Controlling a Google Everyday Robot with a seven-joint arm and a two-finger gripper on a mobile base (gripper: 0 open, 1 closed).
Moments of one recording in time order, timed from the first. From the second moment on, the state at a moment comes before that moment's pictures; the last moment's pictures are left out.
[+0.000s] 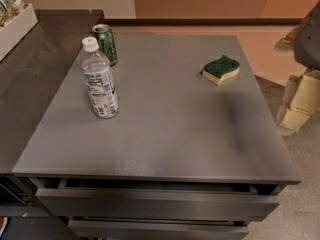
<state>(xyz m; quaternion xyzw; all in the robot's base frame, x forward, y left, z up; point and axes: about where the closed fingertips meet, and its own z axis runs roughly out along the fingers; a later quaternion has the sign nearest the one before) 0.438 -0.217 0.976 -0.60 0.78 -0.03 0.16</state>
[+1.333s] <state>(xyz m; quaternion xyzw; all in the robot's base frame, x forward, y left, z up) 0.514 -0.209 0.950 -0.54 0.82 -0.02 0.19</state>
